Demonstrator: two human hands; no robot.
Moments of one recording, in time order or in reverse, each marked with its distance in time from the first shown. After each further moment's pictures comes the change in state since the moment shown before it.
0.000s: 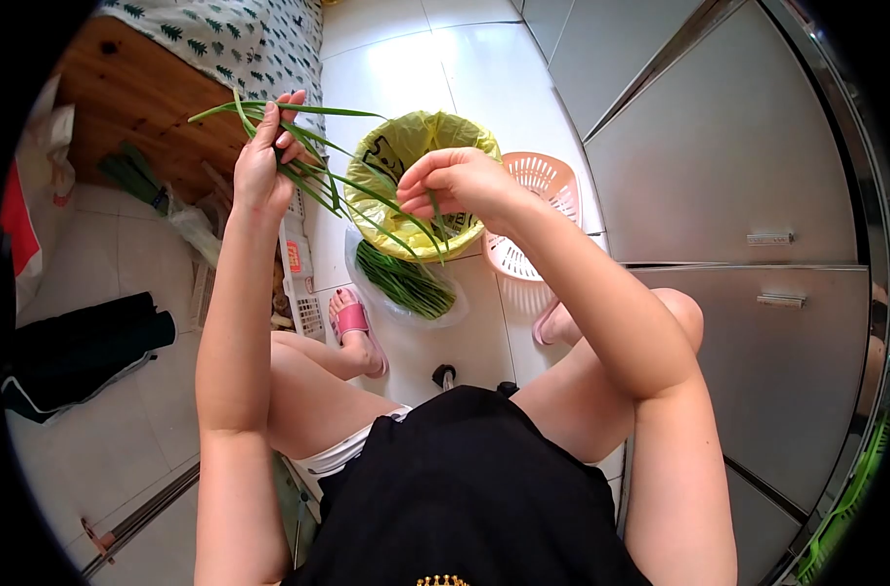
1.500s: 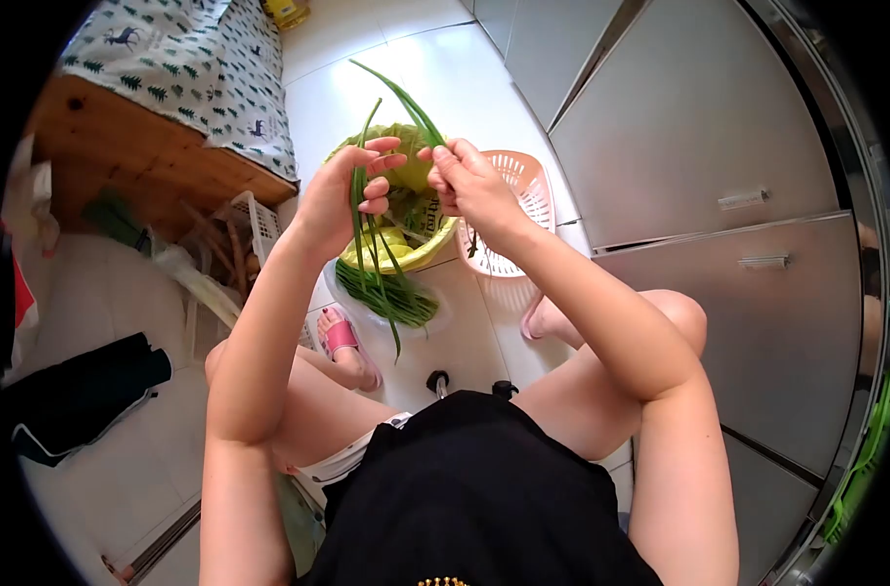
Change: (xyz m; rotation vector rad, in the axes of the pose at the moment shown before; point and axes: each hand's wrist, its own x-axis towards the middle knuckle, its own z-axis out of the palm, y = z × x) left_hand -0.036 -0.065 0.074 0.225 -0.285 -0.514; right_hand -0.040 0.016 -0.024 0.112 0.235 -0.308
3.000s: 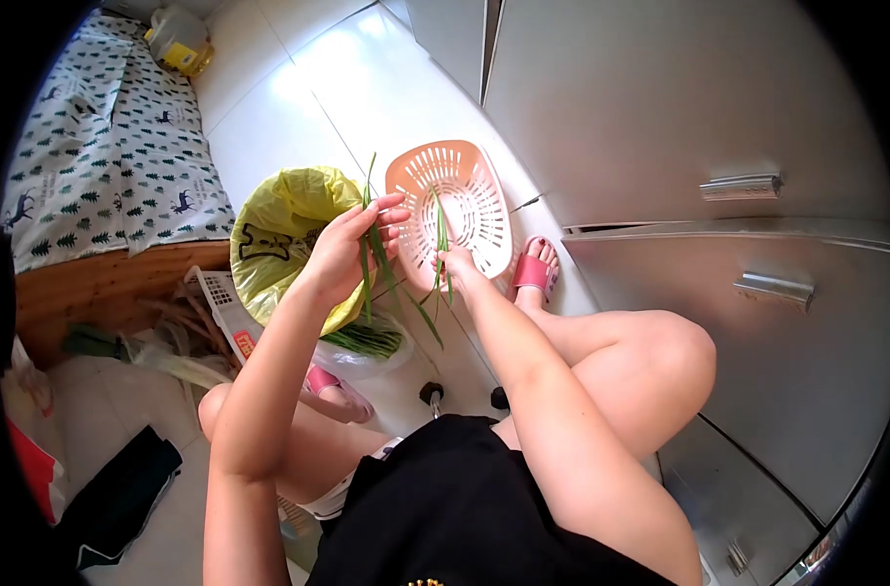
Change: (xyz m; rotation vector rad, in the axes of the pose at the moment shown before) left_hand 0.113 -0.104 0.051 0.045 -0.053 -0.343; right_hand 0.059 0.329 -0.186 0.369 0.611 0.530
